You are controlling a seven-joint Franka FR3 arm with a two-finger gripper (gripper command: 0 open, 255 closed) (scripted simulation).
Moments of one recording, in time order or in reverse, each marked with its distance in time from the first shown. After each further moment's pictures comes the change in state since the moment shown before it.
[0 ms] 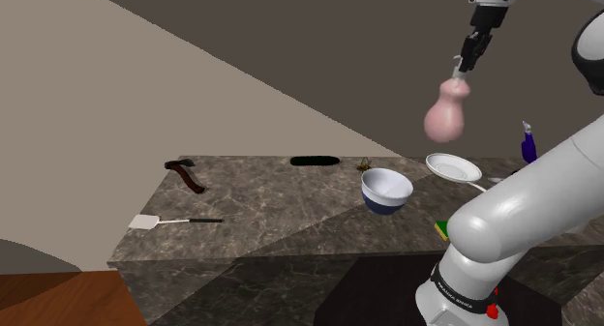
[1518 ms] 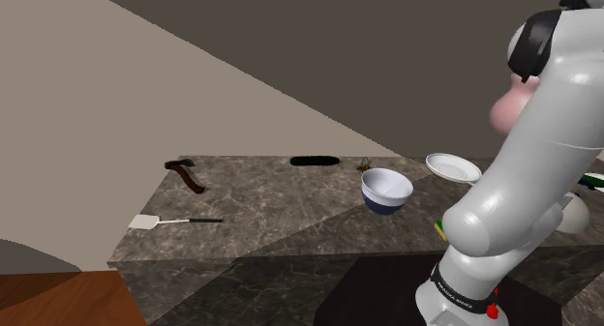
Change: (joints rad) arm -0.143 0.373 -0.487 0.504 0.238 -0.201 -0.597
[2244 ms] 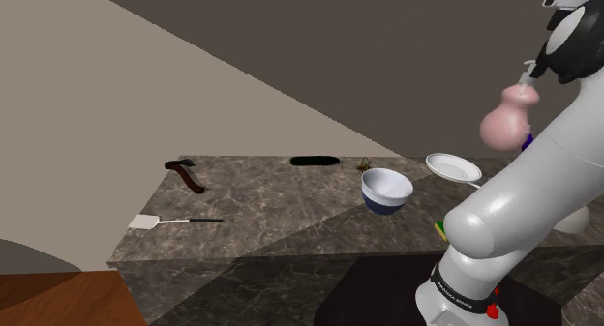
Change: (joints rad) arm 0.049 -0.214 0.123 -0.313 -0.185 0.188 0.129
